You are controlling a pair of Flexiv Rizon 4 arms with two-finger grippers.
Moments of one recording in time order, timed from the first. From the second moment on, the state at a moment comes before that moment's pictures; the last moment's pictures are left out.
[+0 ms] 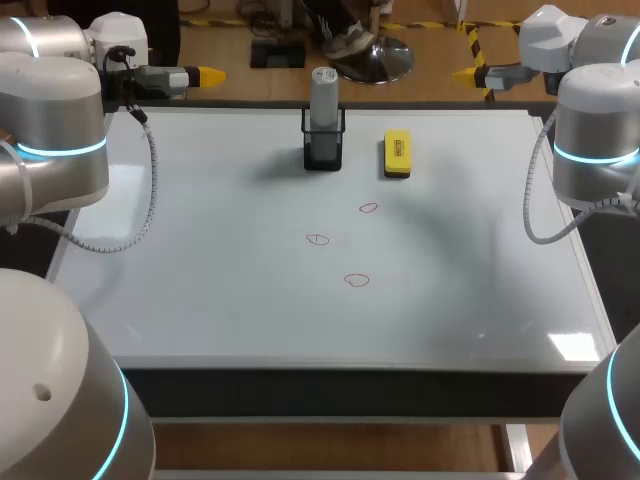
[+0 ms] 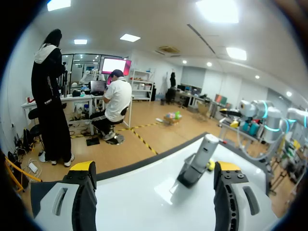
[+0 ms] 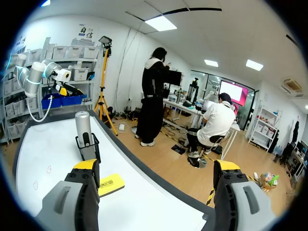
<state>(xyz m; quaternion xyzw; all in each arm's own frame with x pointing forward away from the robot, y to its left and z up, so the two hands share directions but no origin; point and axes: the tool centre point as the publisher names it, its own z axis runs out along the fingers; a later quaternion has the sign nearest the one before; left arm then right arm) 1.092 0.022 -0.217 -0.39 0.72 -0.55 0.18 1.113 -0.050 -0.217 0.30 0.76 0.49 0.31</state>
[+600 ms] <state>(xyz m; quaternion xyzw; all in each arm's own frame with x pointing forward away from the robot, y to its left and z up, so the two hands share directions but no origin) 1.092 0.022 -0.217 -0.39 0.72 -0.55 0.18 1.113 -0.050 -0.217 0.30 0.76 0.49 0.31</state>
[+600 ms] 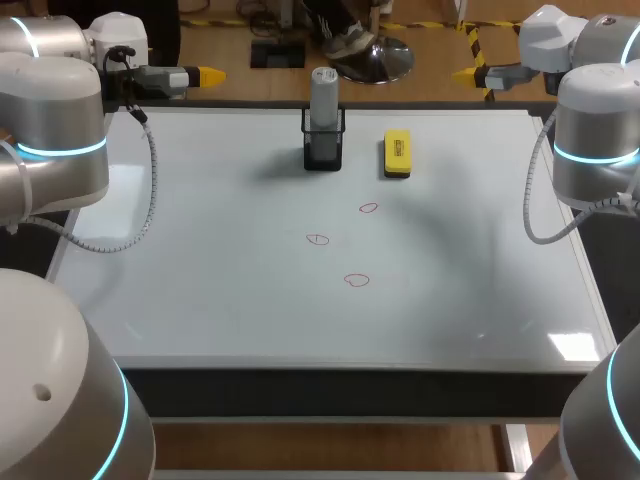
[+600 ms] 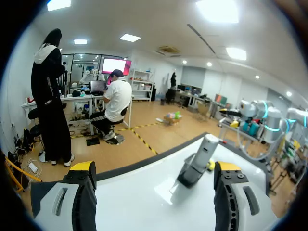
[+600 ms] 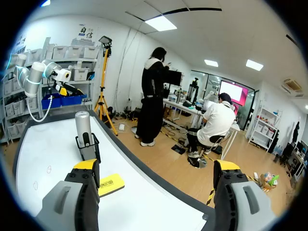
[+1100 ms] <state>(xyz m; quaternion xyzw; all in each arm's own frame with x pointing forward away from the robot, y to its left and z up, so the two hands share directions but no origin) 1.087 -0.027 -0.212 -0.28 0.74 -0.60 0.12 1.113 -0.050 -0.217 0.30 0.76 0.49 0.31</state>
